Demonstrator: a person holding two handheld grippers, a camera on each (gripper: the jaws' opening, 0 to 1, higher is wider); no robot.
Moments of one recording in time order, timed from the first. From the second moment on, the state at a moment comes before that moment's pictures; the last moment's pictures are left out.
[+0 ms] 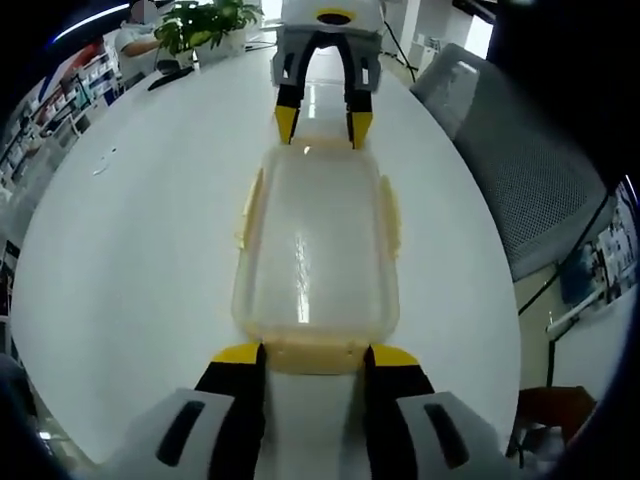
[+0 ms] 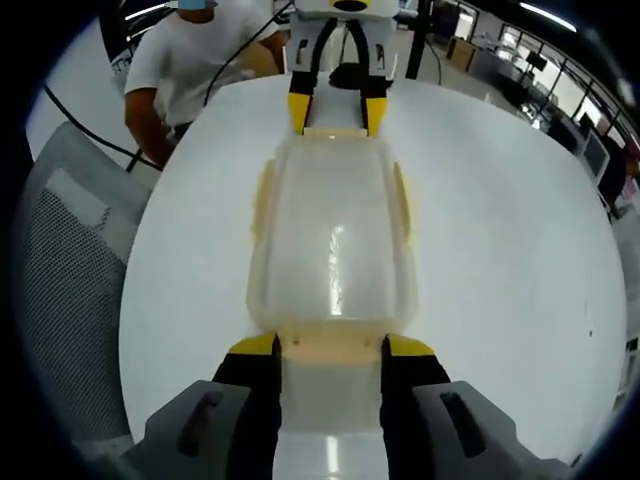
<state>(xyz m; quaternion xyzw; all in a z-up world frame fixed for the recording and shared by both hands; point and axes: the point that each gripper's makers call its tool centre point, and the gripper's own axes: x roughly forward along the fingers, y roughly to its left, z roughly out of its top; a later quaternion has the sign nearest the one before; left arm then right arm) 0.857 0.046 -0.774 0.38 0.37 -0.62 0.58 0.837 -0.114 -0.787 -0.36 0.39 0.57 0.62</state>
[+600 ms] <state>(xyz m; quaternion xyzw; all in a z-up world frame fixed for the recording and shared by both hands) 0.844 0.052 -0.752 0.39 0.37 -0.61 0.59 0.829 -0.107 -0.762 -0.36 0.37 0.58 0.62</state>
